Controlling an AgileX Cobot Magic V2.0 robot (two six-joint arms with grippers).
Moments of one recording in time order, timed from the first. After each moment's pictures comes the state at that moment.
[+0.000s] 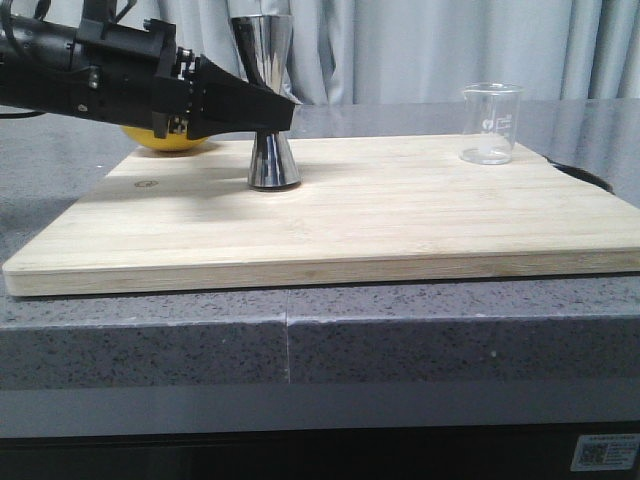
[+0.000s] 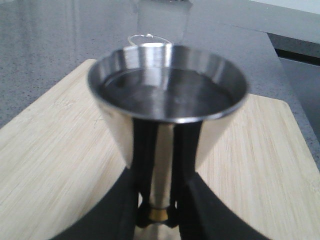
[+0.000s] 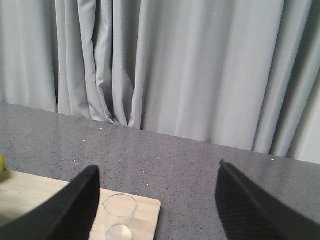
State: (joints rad) left arm -0.24 1.93 -1.17 -1.67 1.15 2.11; right arm 0.20 0.61 -0.67 -0.30 0.10 0.16
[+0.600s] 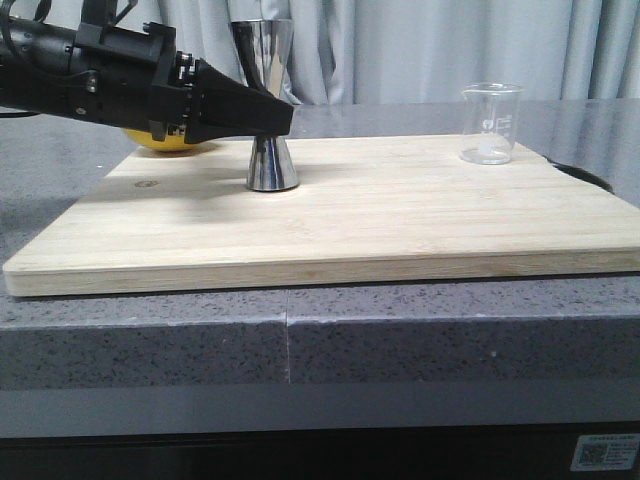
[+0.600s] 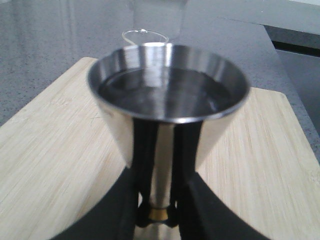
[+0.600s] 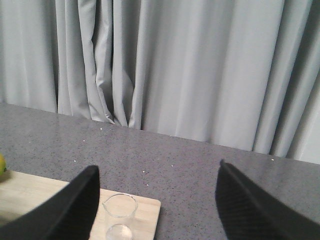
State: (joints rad) left arm -0.24 1.93 -1.17 -1.64 1.16 2.13; right arm 0.20 0.61 -0.67 -0.30 0.10 0.16
